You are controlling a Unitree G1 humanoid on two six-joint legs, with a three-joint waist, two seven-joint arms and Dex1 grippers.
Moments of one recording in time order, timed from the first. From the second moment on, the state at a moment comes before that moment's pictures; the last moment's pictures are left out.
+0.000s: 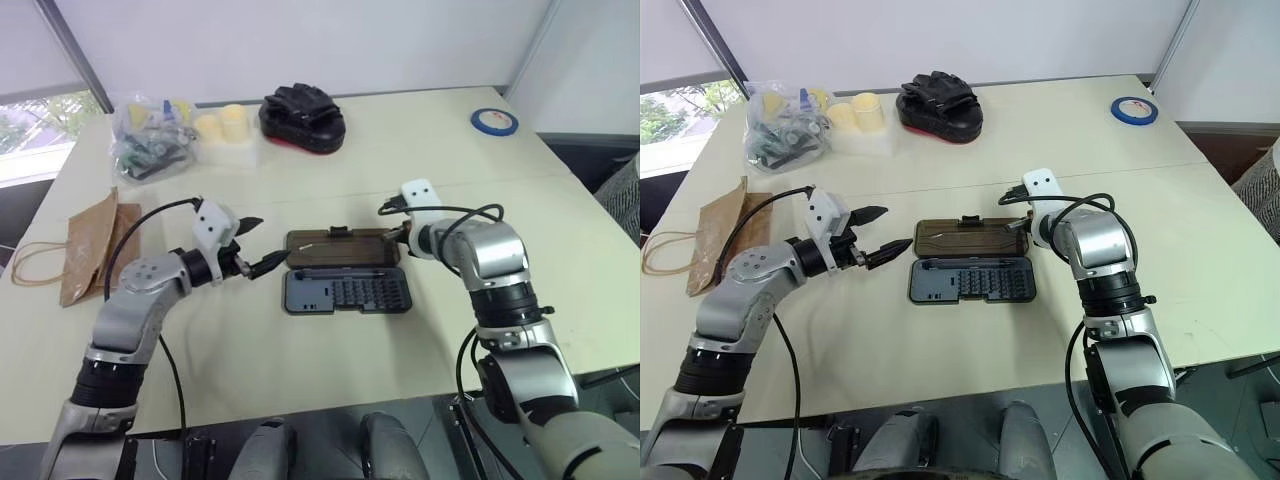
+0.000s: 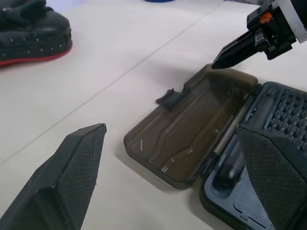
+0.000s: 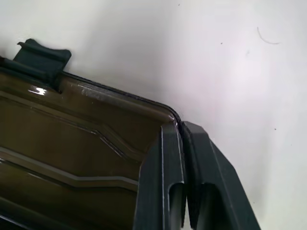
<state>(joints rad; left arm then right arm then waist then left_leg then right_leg) -0.37 0.55 0.02 -0.12 -0.38 0.40 -0.78 -0.80 -0.36 0.05 0.14 0.12 1.22 0.30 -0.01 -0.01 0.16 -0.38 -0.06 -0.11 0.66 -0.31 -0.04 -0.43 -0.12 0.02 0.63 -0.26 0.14</state>
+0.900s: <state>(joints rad) -0.39 0.54 0.02 -0.08 -0.38 0.36 -0.75 -0.68 -0.40 0.11 -0.18 0.16 1.43 0.31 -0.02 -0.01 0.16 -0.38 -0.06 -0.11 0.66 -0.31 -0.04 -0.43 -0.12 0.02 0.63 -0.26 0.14</state>
